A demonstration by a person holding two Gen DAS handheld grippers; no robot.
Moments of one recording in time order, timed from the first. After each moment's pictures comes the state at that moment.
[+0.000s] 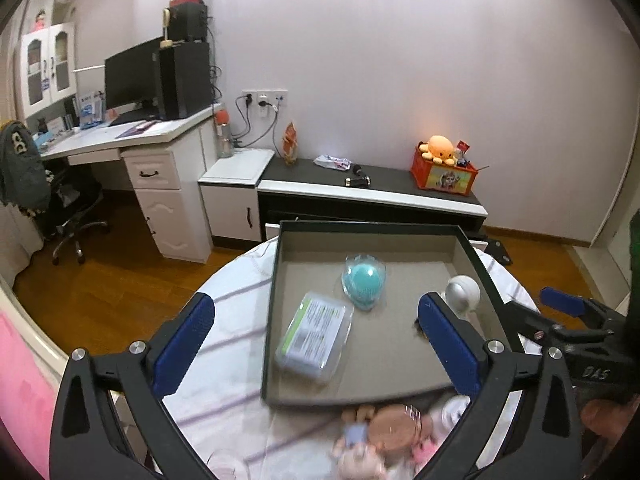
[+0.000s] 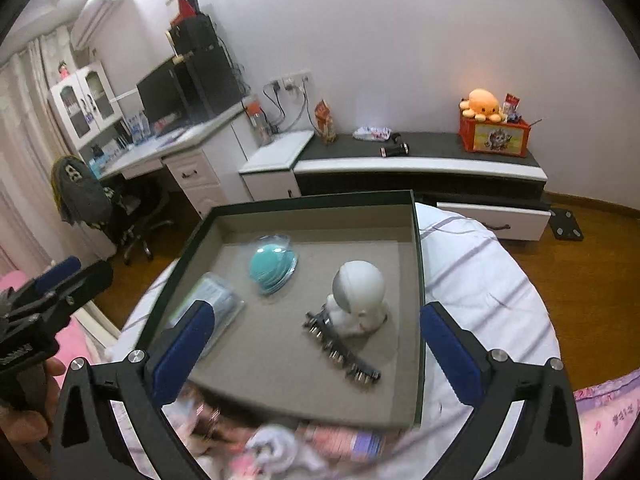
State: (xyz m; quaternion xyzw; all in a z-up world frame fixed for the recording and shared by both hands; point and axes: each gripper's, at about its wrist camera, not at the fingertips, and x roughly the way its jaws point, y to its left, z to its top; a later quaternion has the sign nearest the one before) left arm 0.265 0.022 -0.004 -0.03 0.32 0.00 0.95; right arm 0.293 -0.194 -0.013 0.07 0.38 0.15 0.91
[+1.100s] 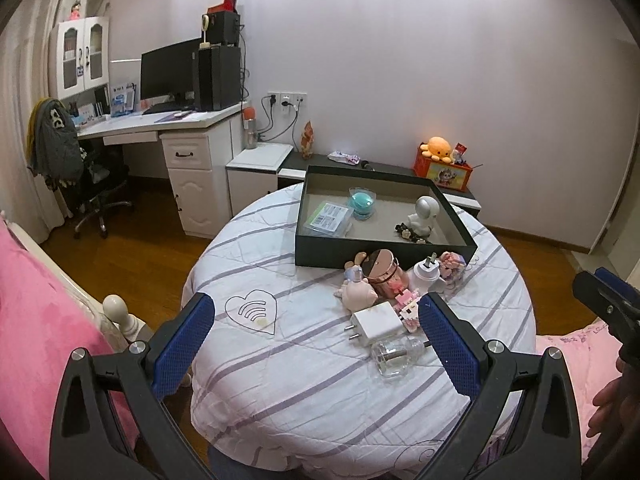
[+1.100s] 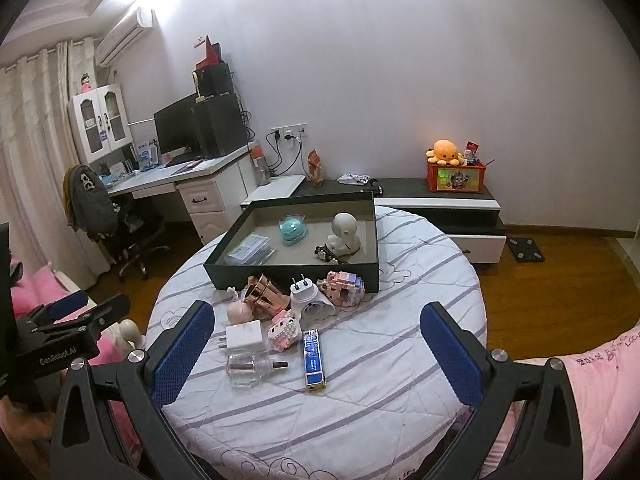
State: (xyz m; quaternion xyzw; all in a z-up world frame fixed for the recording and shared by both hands) left arm 0.062 0.023 -0.012 -0.05 0.31 0.02 0.95; right arm 0.058 -0.214 0.028 0.05 0.28 0.11 0.95
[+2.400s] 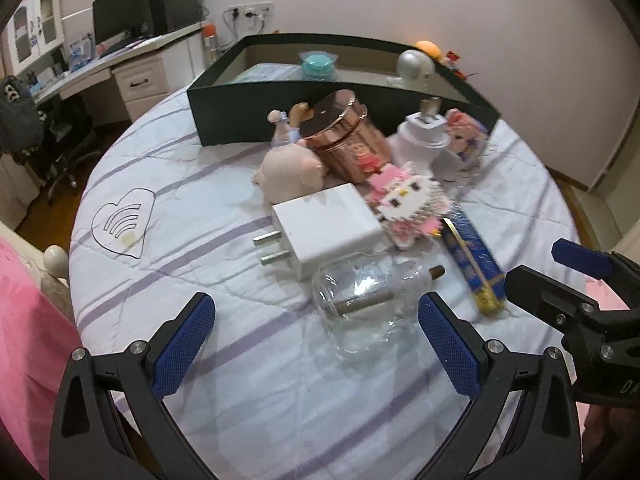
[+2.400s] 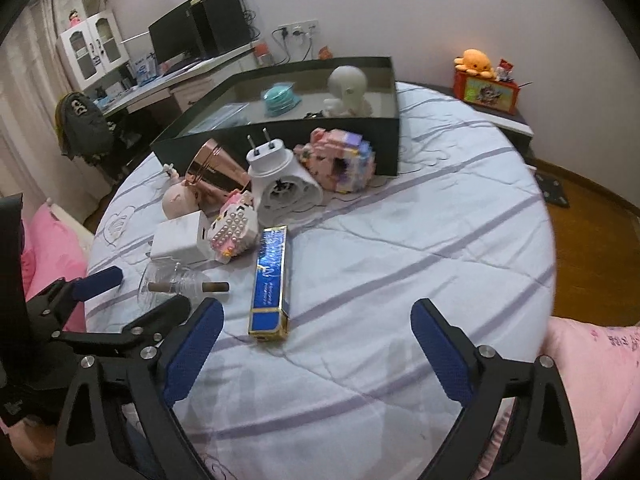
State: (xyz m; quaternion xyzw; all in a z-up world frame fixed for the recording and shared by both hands) left arm 0.139 -0.047 -0.150 -0.02 0.45 -0.01 0.89; right arm 0.142 -0.213 -0.101 0.01 0.45 0.15 0.88
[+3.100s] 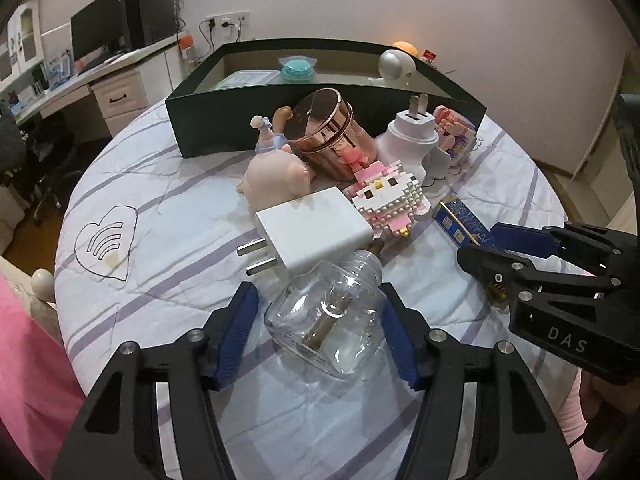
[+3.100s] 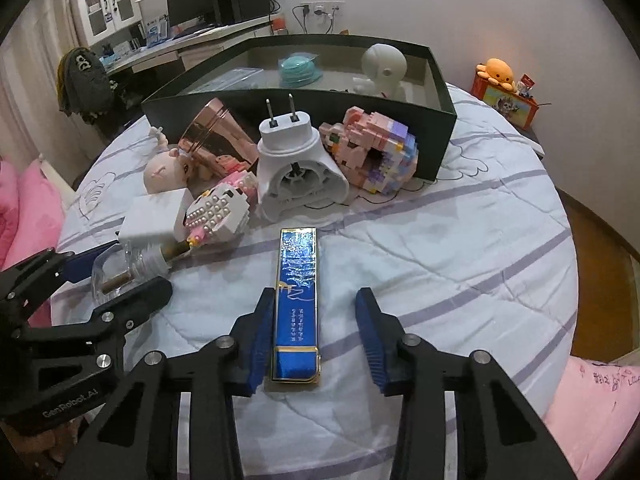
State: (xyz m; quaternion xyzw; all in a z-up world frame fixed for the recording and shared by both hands) left arm 0.141 -0.045 -0.153 -0.01 0.43 -0.06 0.90; right arm 0.165 -0.183 -0.121 -0.06 0.47 0.16 0.87
